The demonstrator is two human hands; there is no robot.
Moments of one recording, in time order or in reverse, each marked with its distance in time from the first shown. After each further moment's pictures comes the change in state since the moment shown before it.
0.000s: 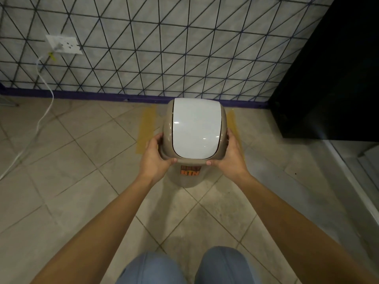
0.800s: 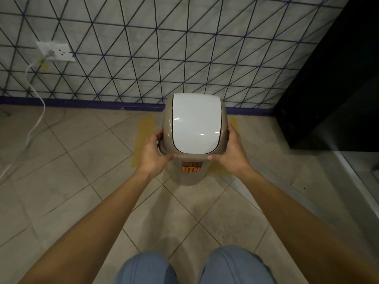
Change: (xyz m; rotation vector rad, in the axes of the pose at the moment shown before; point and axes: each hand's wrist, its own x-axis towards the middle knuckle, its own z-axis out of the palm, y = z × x) left_hand 0.076 0.010 0.011 -0.009 0.010 -0.011; right_hand 0.083 0.000 -0.002 0.030 -0.034 -0.025
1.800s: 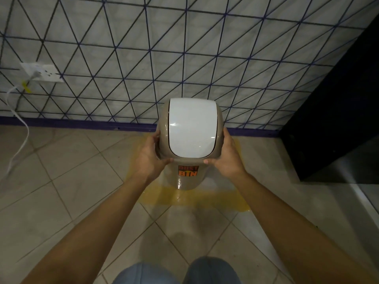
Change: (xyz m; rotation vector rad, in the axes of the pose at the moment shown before) left_hand 0.112 0.022 0.018 0.144 0.039 0.076; right_hand 0.120 -0.015 -0.007 -0.066 -0.038 -0.023
